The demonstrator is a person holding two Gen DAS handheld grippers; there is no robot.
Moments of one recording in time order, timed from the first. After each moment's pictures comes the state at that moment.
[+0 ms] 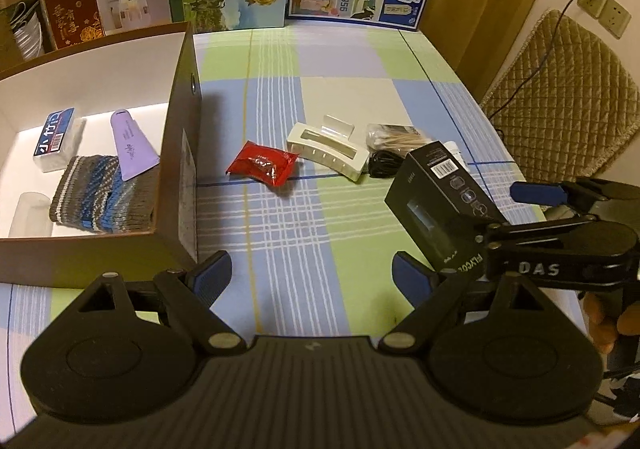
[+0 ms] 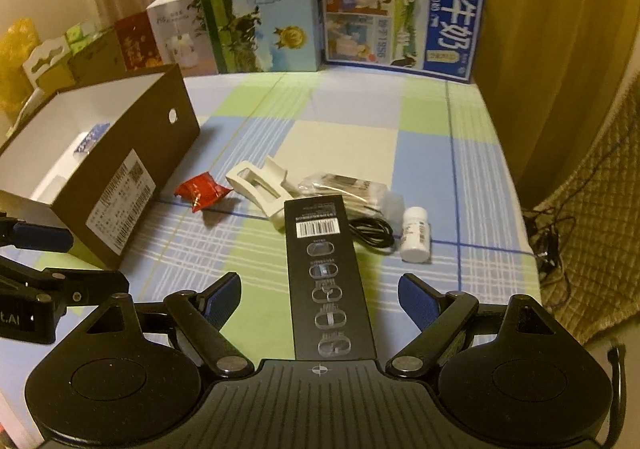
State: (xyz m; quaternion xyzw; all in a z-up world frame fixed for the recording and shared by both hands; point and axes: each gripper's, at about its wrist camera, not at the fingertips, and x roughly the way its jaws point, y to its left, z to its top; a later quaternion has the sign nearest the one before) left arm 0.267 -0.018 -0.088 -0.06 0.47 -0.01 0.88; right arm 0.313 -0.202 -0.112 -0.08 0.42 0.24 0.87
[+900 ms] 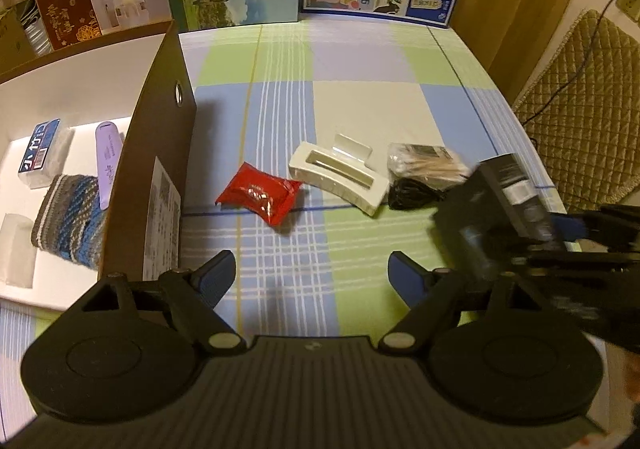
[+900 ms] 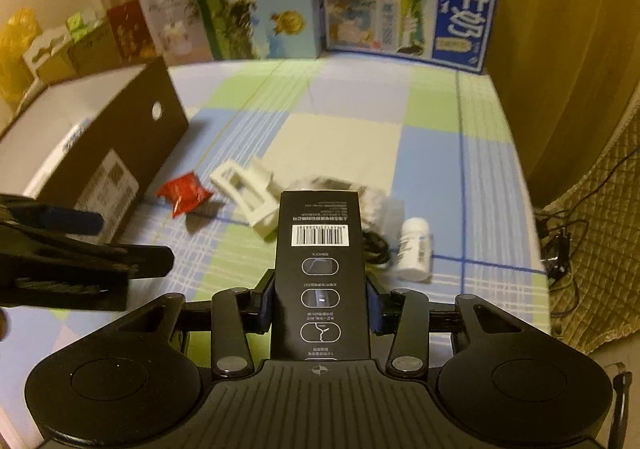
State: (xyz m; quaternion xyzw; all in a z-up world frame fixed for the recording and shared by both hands) left arm 0.331 -0.032 -0.115 -0.05 0.49 0.04 0.87; right arm 0.352 -0.210 -0.118 -0.08 0.44 0.25 0.86
